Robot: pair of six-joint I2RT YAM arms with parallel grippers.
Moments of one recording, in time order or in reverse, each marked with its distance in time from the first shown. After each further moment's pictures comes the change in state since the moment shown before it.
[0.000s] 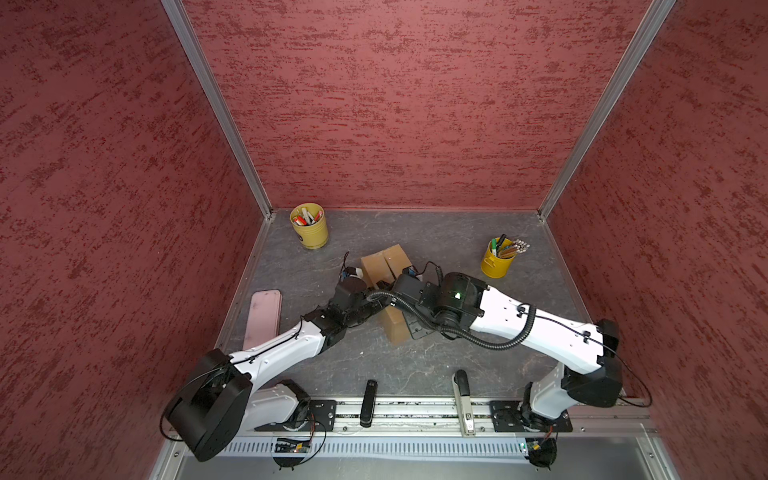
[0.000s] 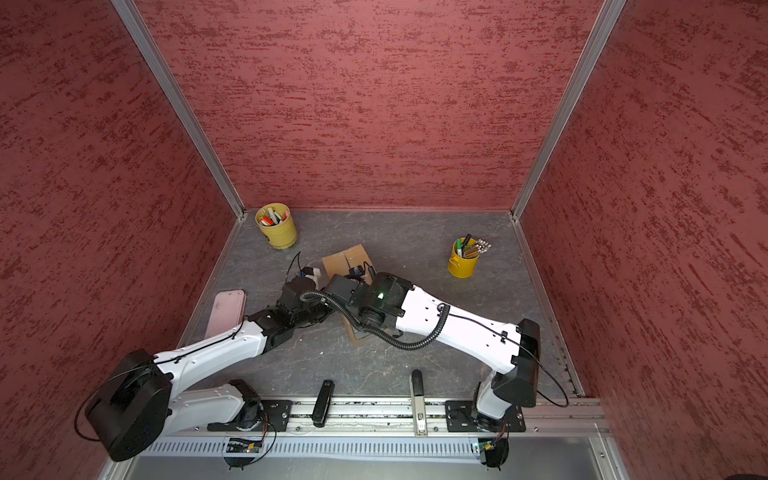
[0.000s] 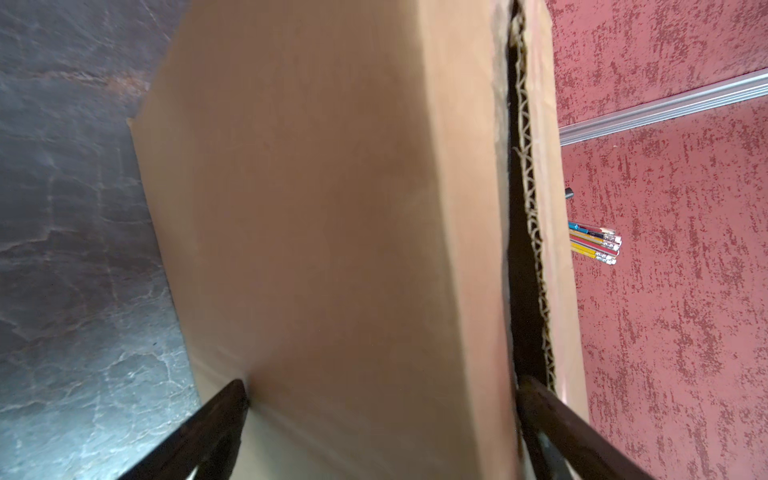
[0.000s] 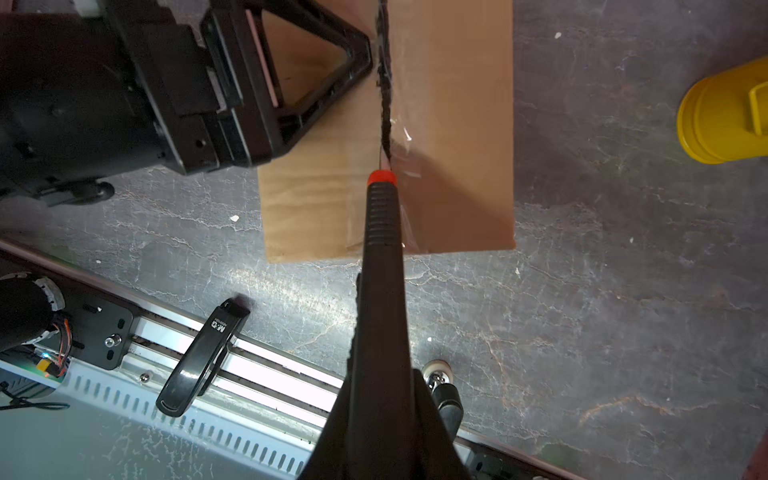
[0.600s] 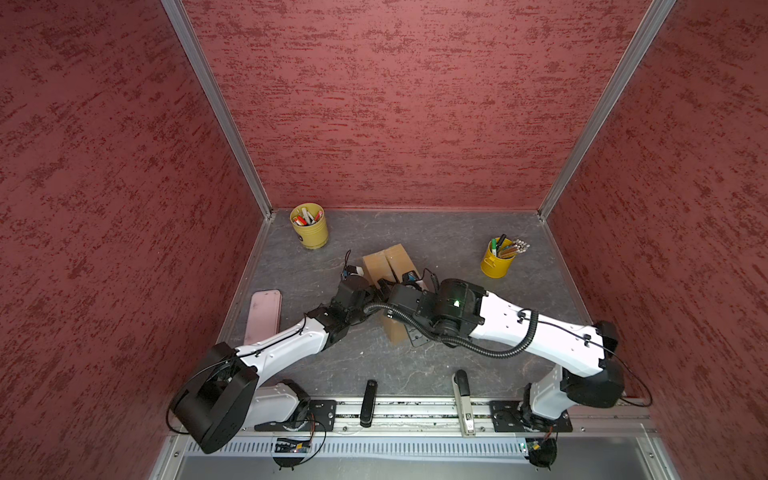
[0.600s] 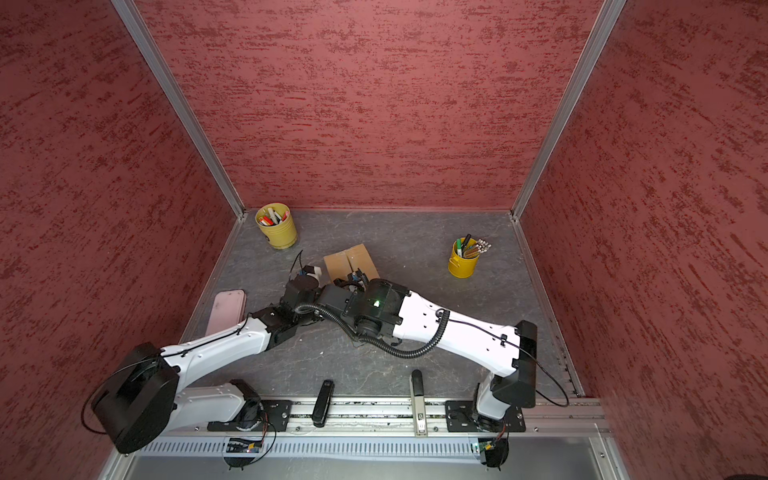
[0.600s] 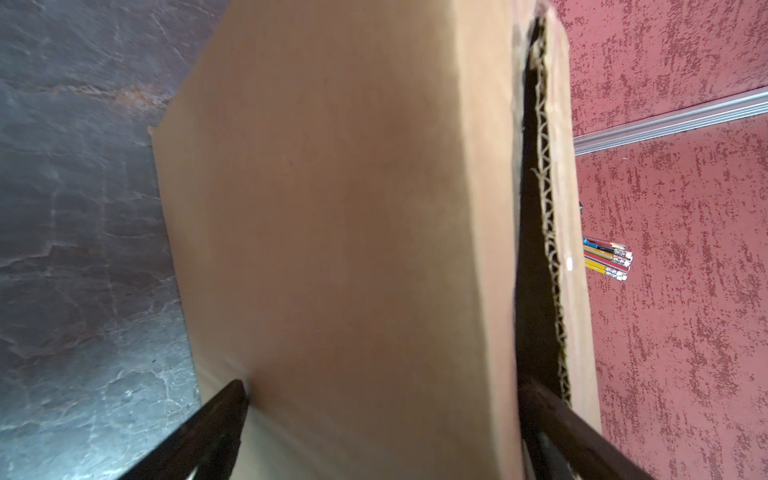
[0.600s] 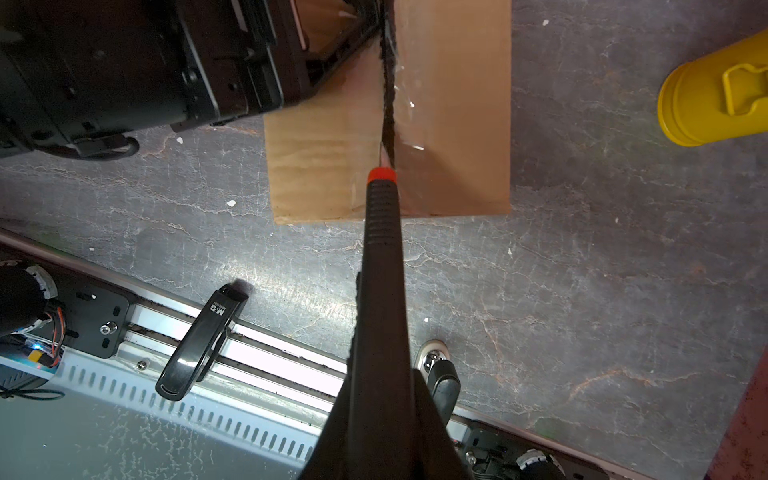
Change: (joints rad) left arm 0.000 0.040 0.020 0.011 -0.026 -0.007; right arm 0.064 0.011 0.038 -0.076 0.031 0.079
